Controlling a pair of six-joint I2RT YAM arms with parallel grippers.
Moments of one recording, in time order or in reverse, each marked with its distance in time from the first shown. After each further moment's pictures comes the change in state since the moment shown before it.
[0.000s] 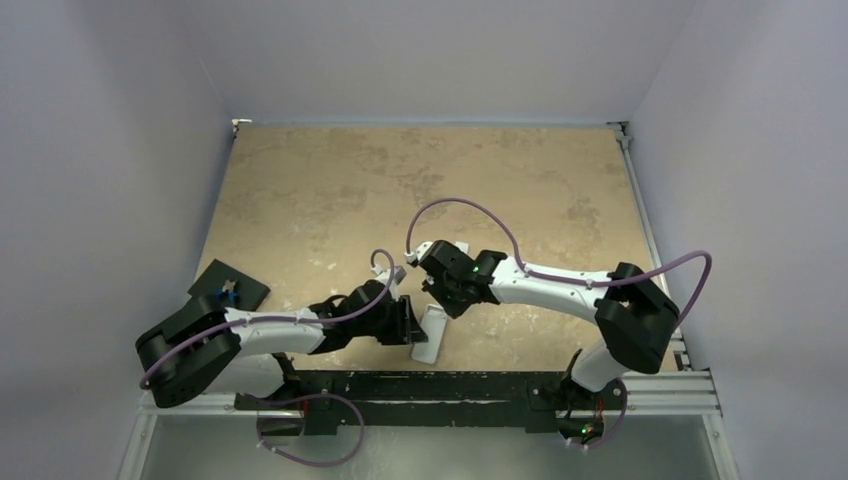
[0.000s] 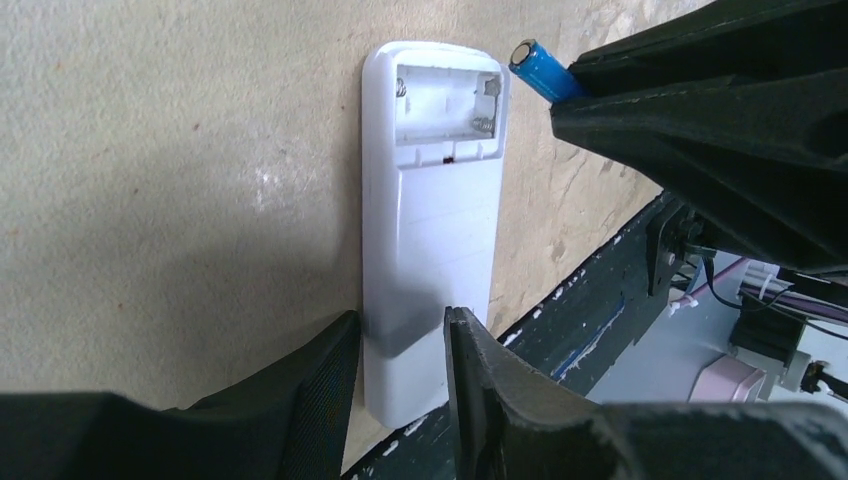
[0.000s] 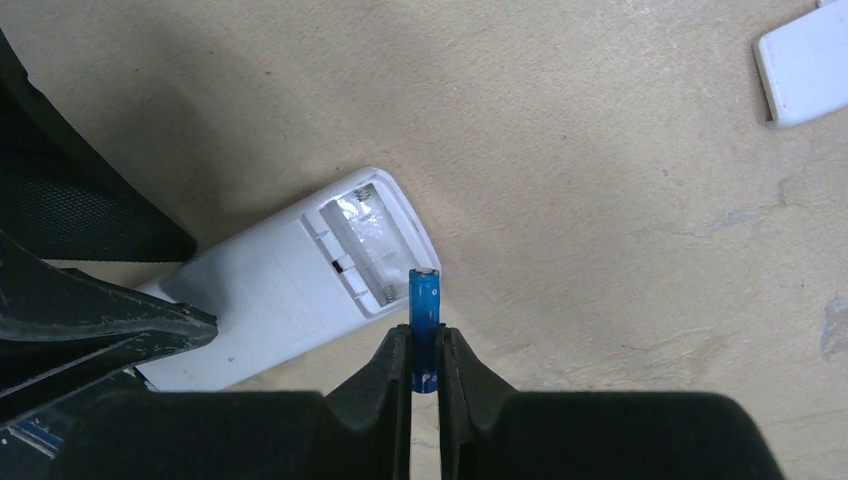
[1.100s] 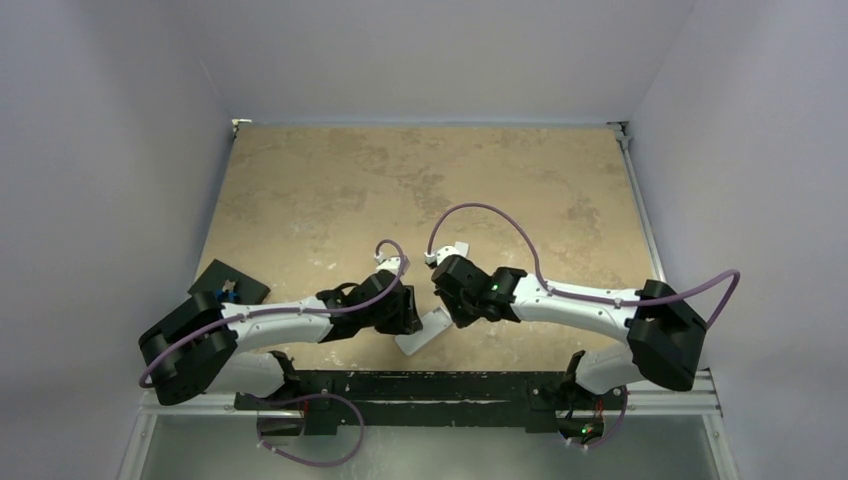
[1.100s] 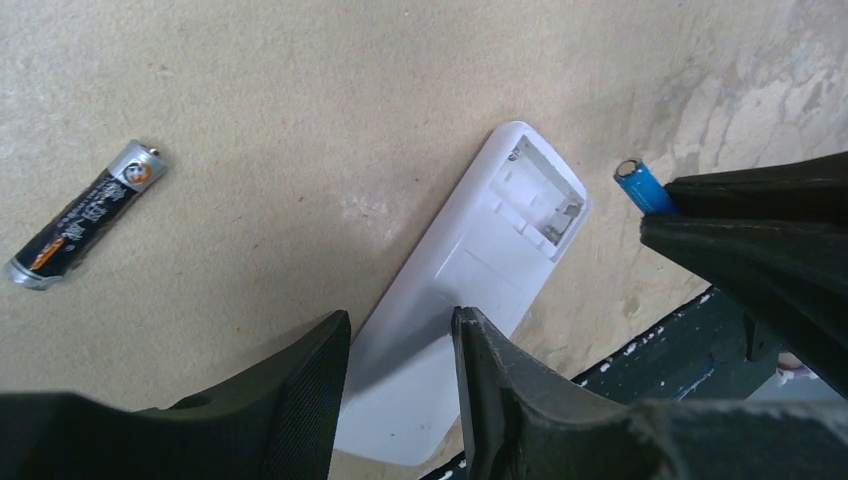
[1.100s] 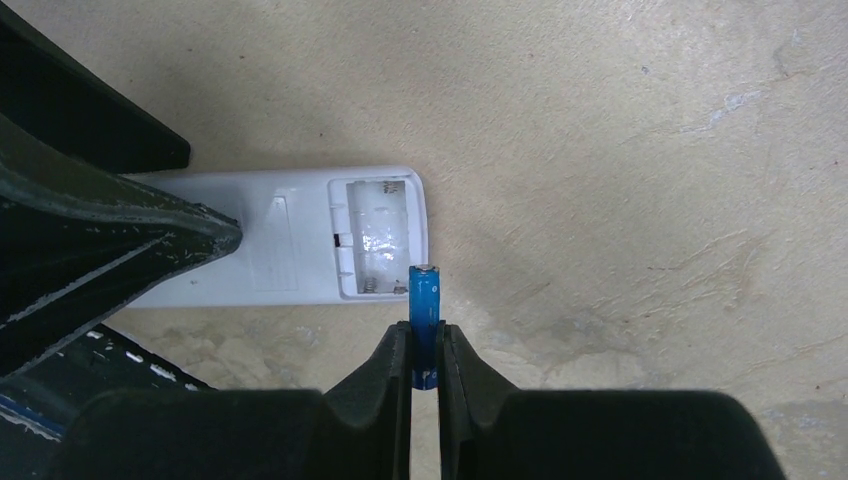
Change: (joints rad) left arm -0.005 0.010 0.153 -0.280 -0.181 0.119; right arm 0.051 -0.158 -0.145 0.056 0.084 0.229
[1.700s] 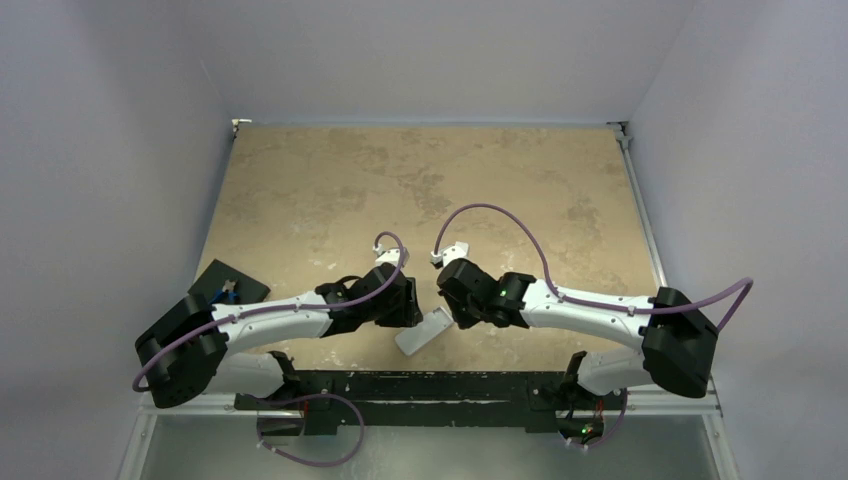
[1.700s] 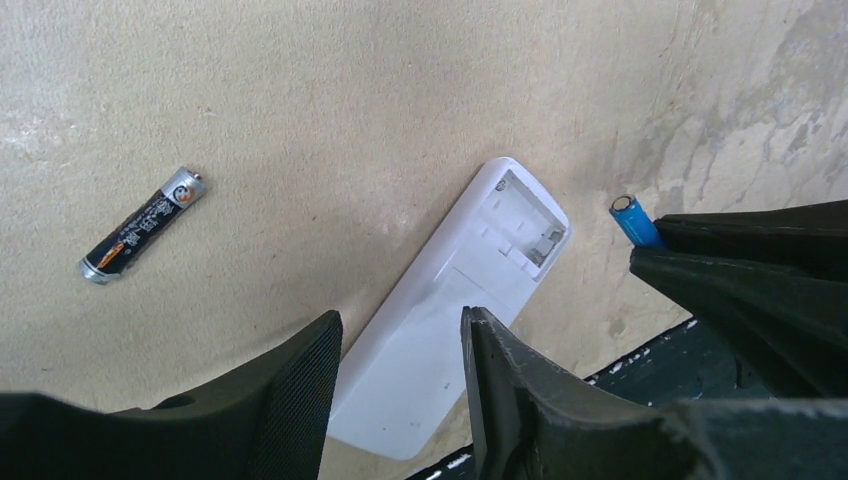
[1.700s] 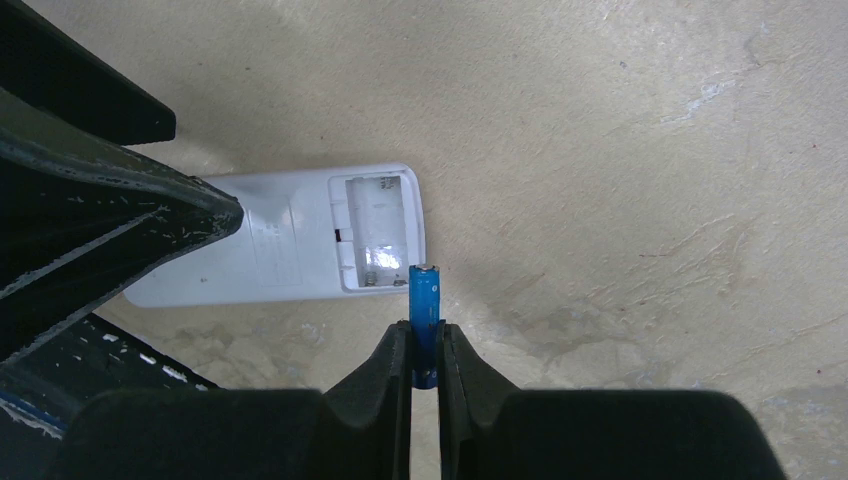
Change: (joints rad) left arm -0.001 -0.032 0.082 -0.114 -0.063 -0.008; right arm 0.017 -0.060 -0.037 0.023 0.045 0.042
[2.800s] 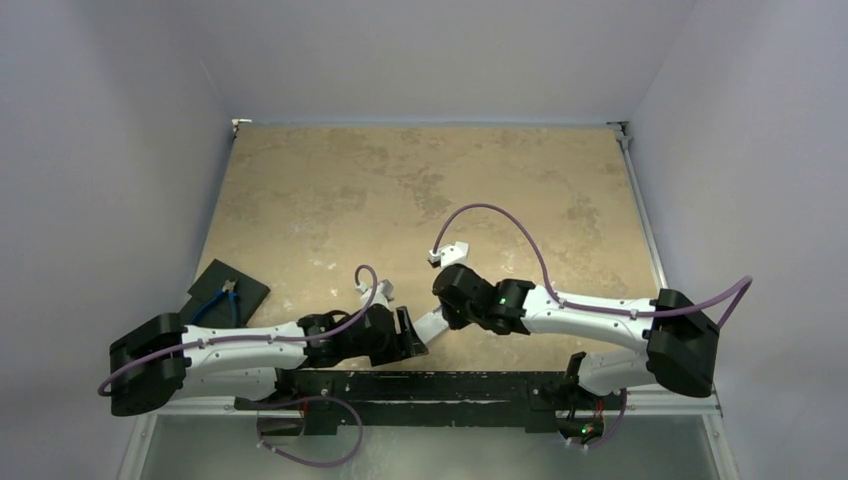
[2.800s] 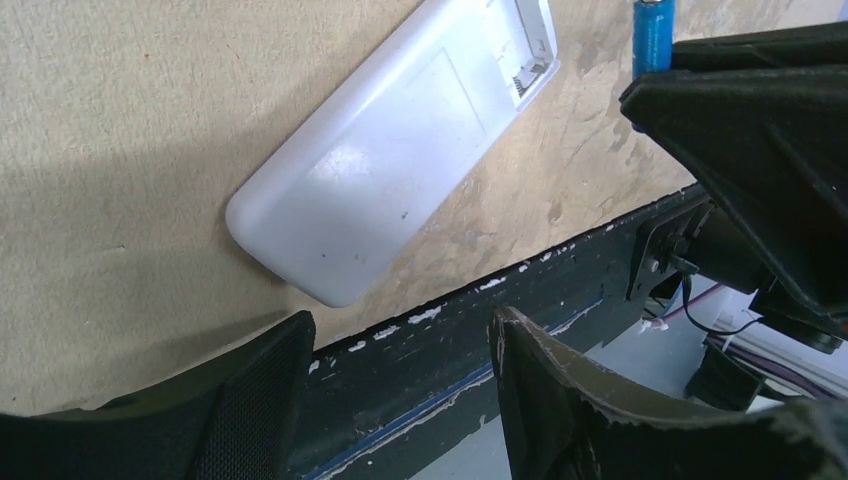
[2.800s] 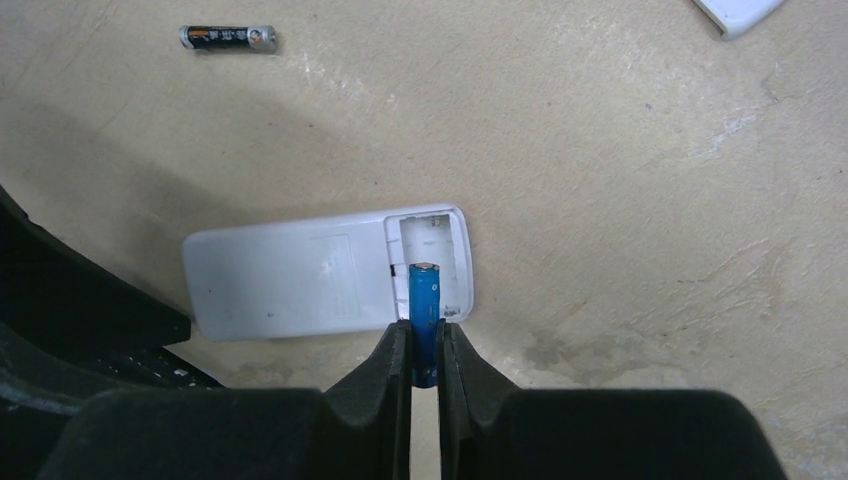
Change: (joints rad) left arm -0.212 -0.202 -0.216 0.061 -0.002 -0.456; right arm 0.061 -0.015 -0.011 0.092 0.059 0.089
